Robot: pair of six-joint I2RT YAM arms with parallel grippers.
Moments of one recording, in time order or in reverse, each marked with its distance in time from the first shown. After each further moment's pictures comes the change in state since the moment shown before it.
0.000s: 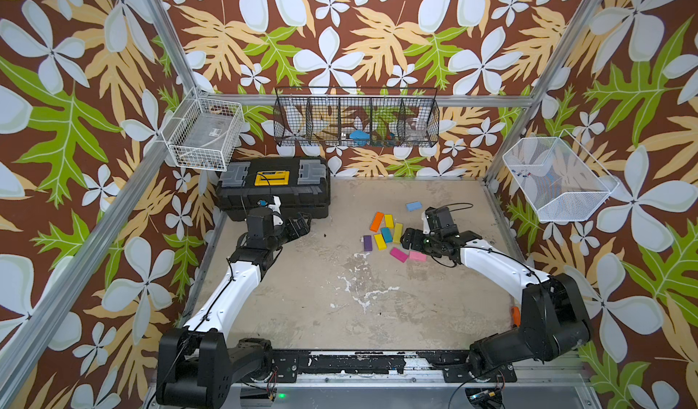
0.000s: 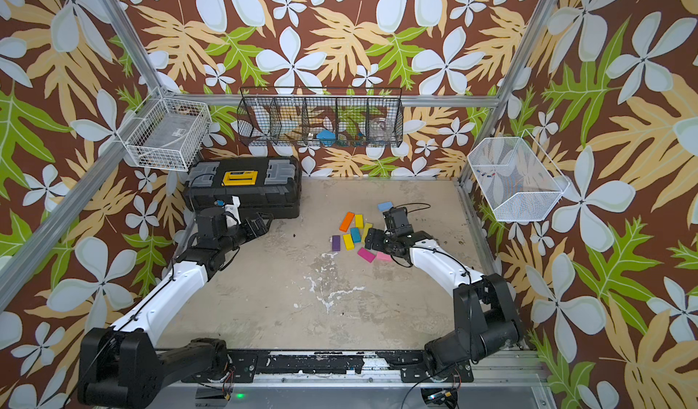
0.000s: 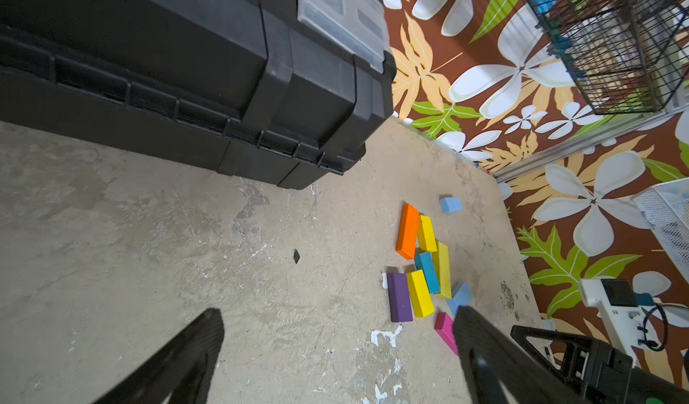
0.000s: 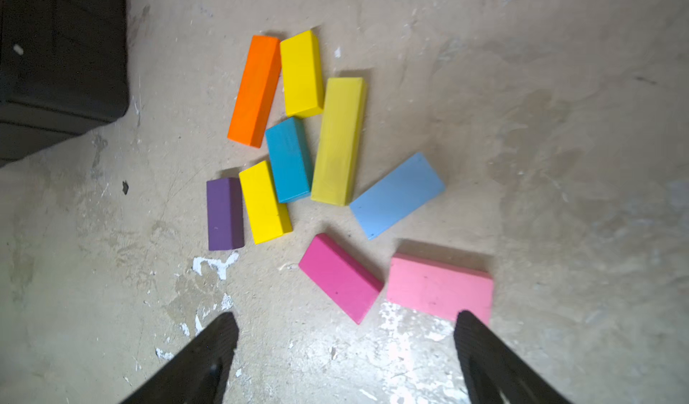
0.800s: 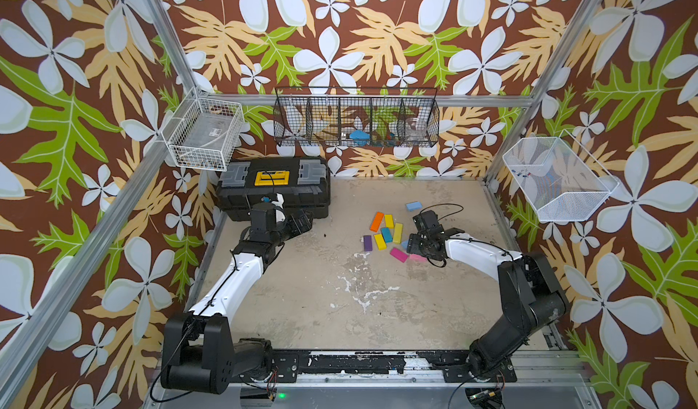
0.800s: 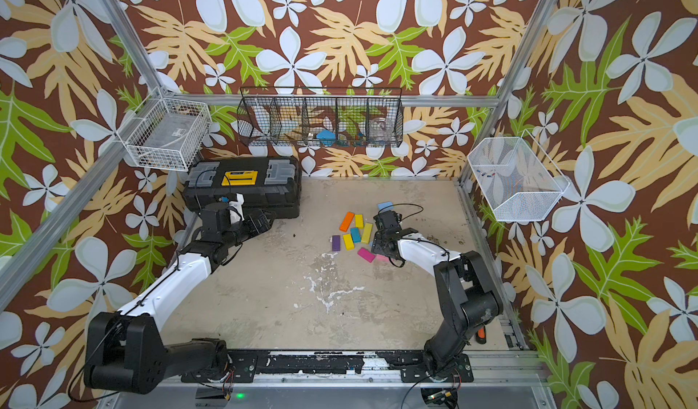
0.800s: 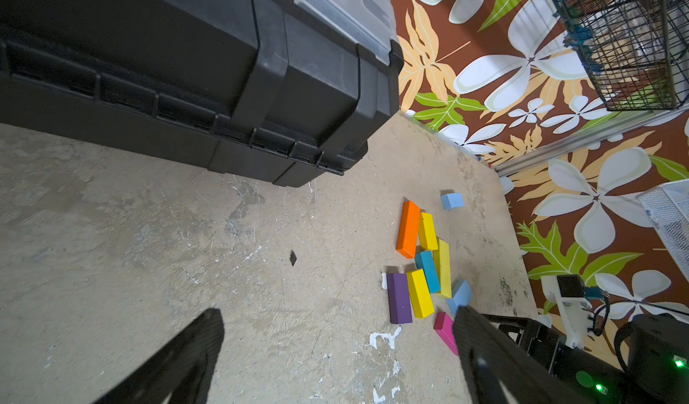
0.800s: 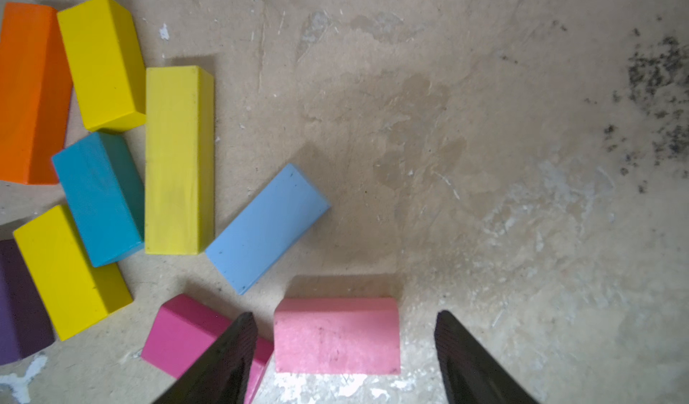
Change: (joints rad) left arm -0.001 0.062 0.041 -0.004 0.023 0.000; right arm 0.002 0.174 0.043 -0.059 0.290 0.043
